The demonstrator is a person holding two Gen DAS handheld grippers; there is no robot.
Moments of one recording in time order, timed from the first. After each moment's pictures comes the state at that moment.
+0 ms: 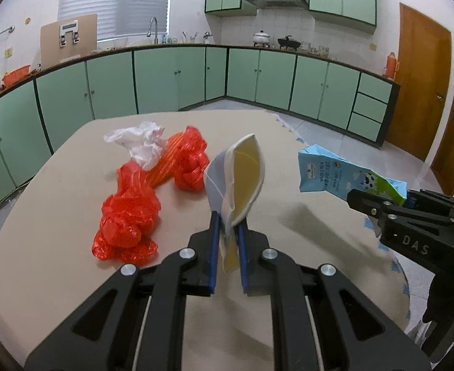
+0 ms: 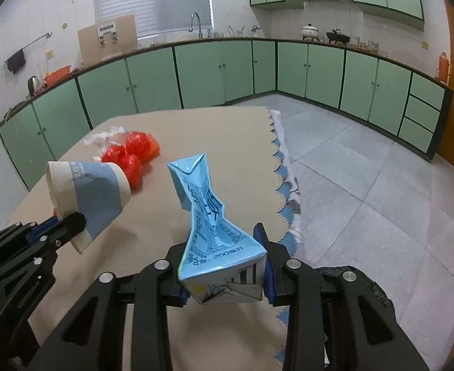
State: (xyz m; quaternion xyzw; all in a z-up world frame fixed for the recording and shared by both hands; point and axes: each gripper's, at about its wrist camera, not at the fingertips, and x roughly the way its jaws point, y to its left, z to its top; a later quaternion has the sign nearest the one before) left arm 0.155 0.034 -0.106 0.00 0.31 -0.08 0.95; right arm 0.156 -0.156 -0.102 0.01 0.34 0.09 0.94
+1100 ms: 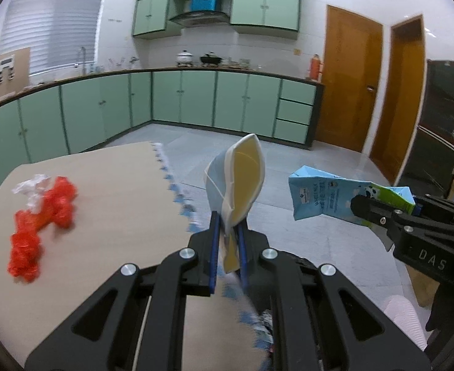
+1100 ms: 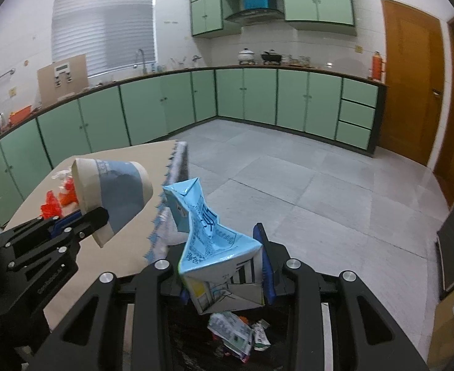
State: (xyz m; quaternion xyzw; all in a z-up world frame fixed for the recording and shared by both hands) left arm 0.107 -0.111 -0.076 0.02 0.26 -0.25 0.93; right arm 0.041 -0.288 -0.059 0.05 0.28 -0.03 0.96
